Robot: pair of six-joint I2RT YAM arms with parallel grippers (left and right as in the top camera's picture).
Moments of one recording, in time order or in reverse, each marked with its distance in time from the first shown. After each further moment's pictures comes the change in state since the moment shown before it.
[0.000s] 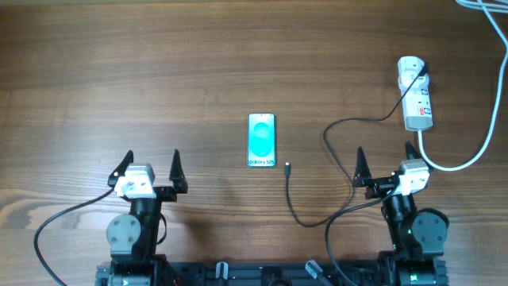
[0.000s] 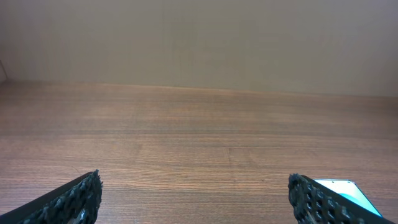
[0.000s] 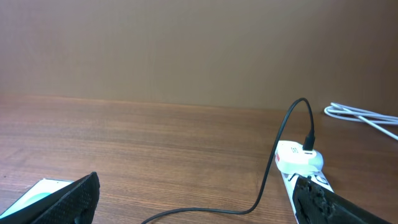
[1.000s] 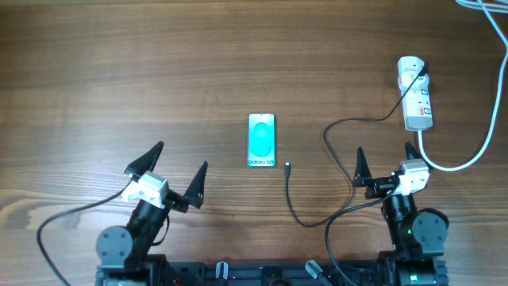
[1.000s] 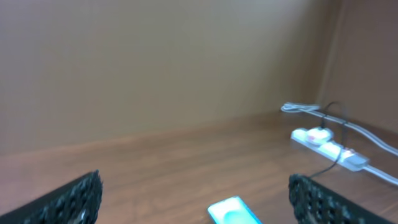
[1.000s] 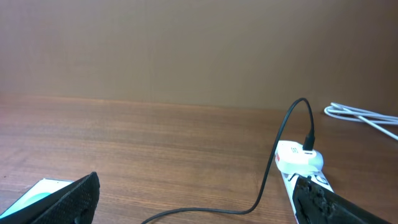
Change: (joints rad) left arm 0.000 0.027 0.109 0.095 0.443 -0.027; right arm 0.000 0.000 0.000 0.000 0.000 0.000
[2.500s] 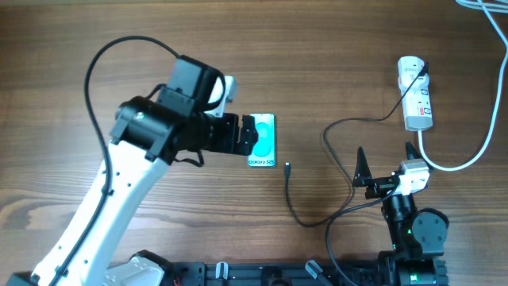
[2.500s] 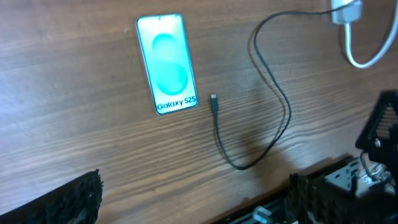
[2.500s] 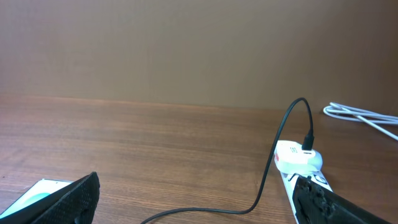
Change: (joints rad) left arm -0.455 1.358 1.332 -1.224 -0.204 -0.274; right arm 0.000 0.000 0.000 0.000 0.003 0.000
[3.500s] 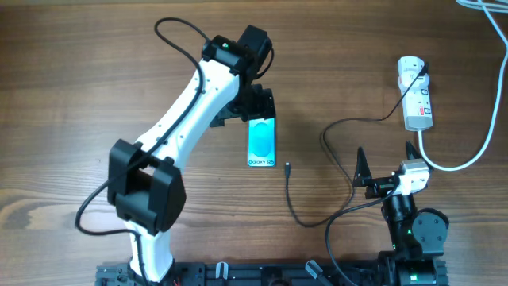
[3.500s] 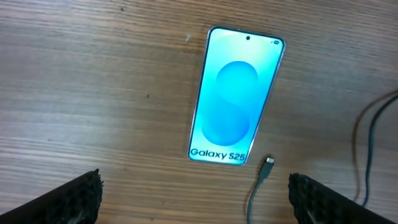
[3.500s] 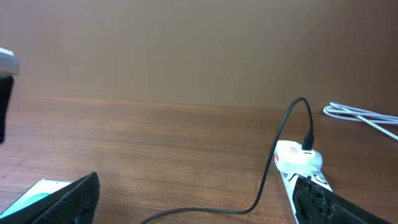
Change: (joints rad) left arm -0.047 0.619 0.363 -0.122 -0.204 -0.272; right arm 0.000 0.000 0.000 0.000 0.000 0.000
